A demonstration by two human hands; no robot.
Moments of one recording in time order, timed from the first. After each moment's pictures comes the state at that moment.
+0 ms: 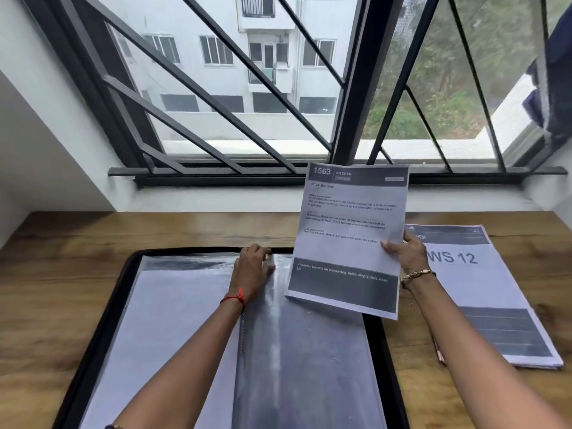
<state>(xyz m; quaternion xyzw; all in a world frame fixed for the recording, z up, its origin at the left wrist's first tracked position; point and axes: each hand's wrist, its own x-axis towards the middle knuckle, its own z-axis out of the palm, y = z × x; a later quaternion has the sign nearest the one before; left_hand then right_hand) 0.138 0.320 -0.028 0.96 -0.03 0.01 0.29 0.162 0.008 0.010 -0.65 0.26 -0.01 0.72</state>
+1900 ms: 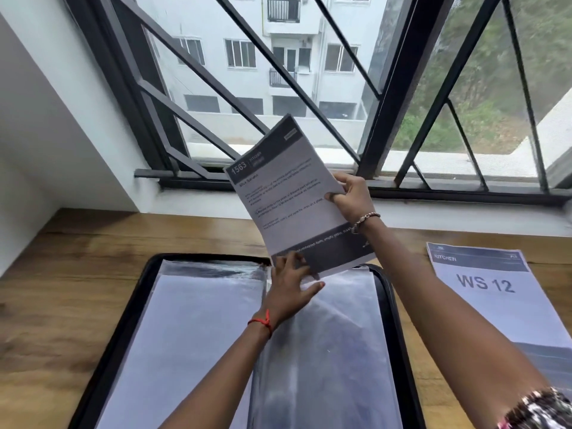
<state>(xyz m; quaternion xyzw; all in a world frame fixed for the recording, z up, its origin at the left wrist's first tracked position) 0.122 0.291 -0.002 0.92 -0.08 0.00 0.38 0.248 0.158 0.102 -0.83 -0.09 -0.04 0.56</state>
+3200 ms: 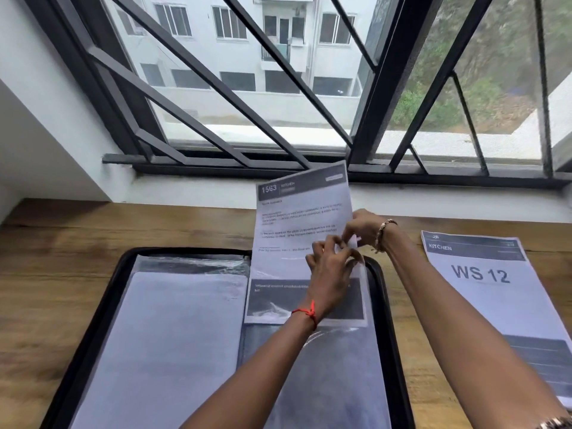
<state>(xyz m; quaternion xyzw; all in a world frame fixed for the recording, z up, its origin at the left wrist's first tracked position) 0.147 0.196 0.010 0.92 -0.08 0.03 0.38 0.251 0.100 0.048 -0.85 0.10 0.31 0.40</state>
